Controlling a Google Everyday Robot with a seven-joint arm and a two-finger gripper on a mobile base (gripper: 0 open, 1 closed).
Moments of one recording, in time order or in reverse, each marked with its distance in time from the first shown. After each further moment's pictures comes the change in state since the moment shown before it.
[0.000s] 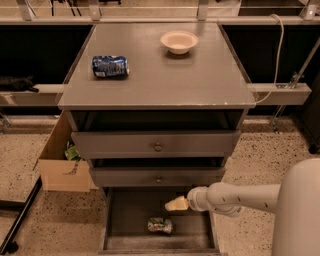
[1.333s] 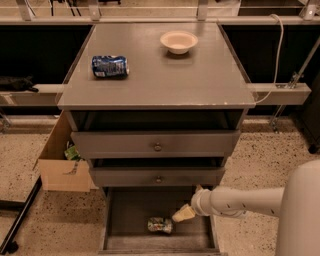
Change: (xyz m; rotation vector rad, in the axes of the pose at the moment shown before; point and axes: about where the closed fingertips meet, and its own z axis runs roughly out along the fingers) arm 0.019 0.001 -0.009 -0.023 0.040 -0.384
